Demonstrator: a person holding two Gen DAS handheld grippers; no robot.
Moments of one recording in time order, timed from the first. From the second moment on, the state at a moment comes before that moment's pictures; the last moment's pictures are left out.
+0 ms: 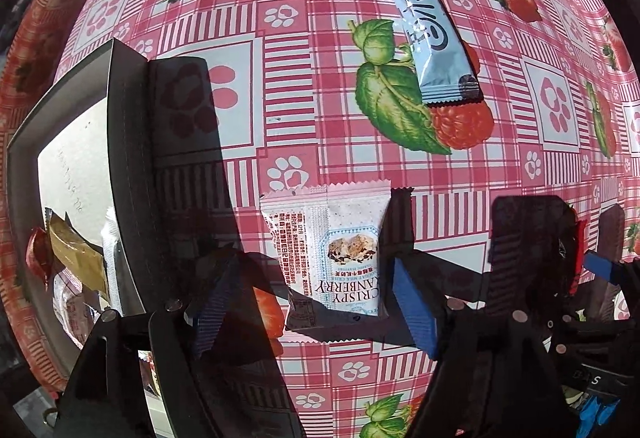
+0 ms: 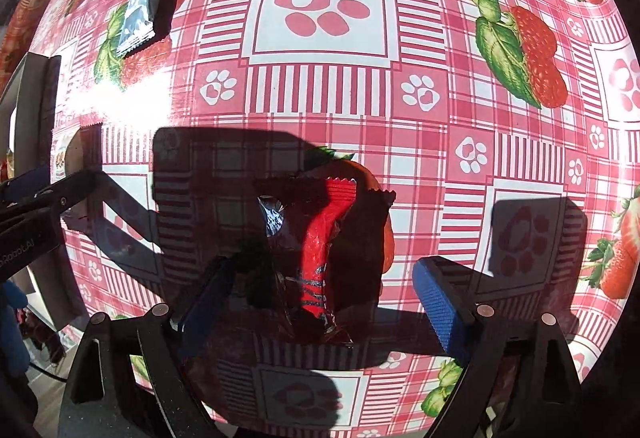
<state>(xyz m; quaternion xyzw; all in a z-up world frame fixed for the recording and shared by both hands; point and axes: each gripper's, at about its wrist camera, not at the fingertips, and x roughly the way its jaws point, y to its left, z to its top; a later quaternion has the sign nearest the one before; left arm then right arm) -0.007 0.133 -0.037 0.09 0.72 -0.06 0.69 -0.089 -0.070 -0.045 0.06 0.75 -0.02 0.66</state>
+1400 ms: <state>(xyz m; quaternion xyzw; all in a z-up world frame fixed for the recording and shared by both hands) -0.062 0.230 0.067 0.02 0.65 -0.10 0.75 -0.026 0.046 0.037 0.07 0.72 0.10 0.68</state>
